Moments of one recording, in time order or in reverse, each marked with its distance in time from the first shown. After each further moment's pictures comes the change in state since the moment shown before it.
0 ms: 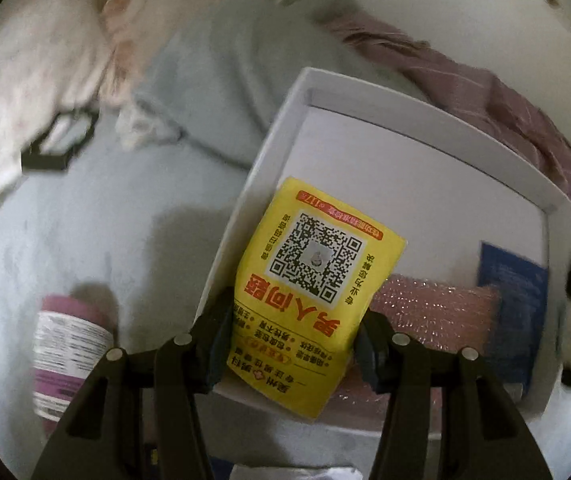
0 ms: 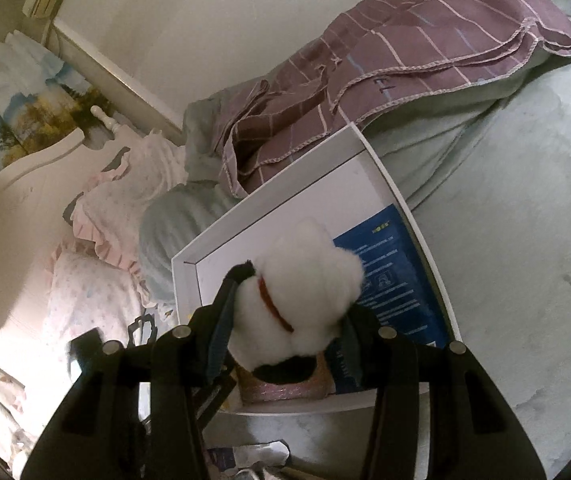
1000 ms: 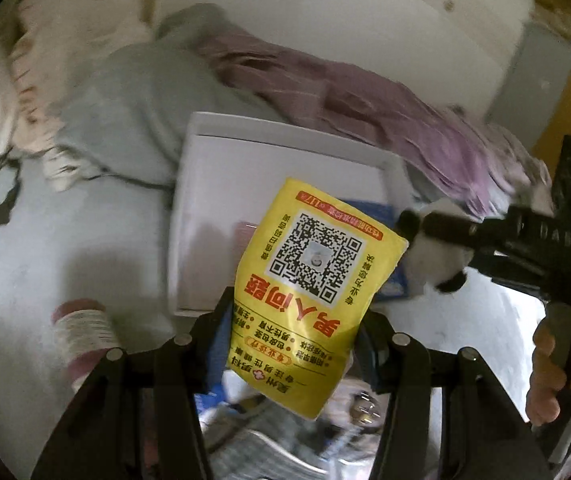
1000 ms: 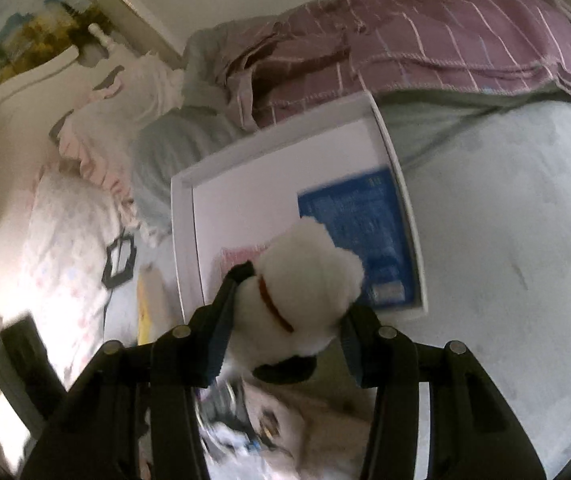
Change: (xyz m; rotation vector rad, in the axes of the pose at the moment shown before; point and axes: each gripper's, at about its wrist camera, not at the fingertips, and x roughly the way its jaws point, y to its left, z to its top) left arm -0.102 0.032 -0.017 0.262 -0.004 -0.415; right arm -0.026 0.034 0.005 -0.152 0.244 -0.126
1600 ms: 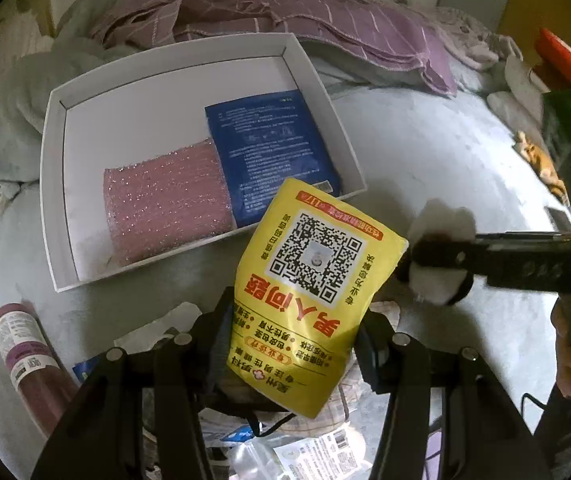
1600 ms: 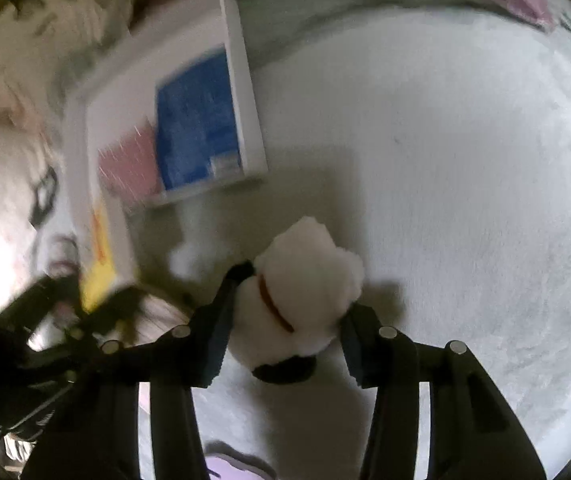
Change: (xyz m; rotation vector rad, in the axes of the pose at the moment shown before) left arm 0.052 -0.097 -0.044 0.310 0.273 -0.031; right arm -0.013 -0.113 -0.057 0.012 0.229 -0.175
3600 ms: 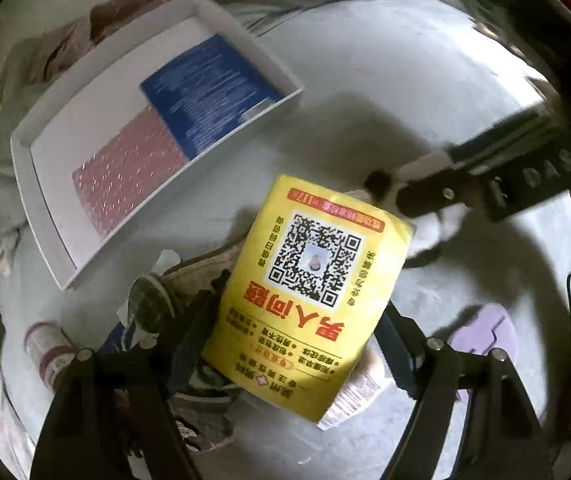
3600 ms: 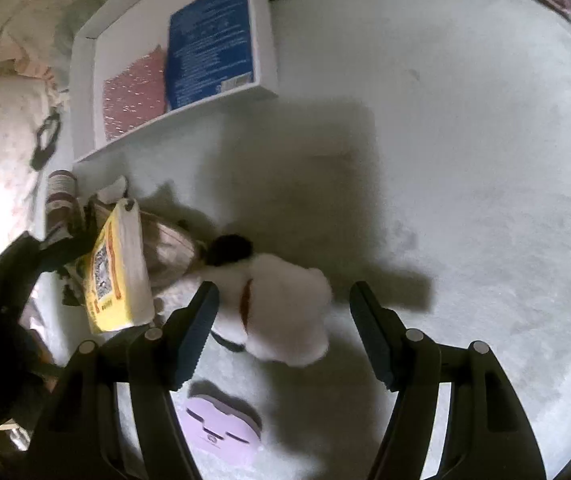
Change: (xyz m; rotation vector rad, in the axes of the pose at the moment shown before) left arm 0.002 -0.037 -0.033 0.303 0.207 0.070; right arm 0.020 0.017 -0.024 -0.075 0.228 0.021
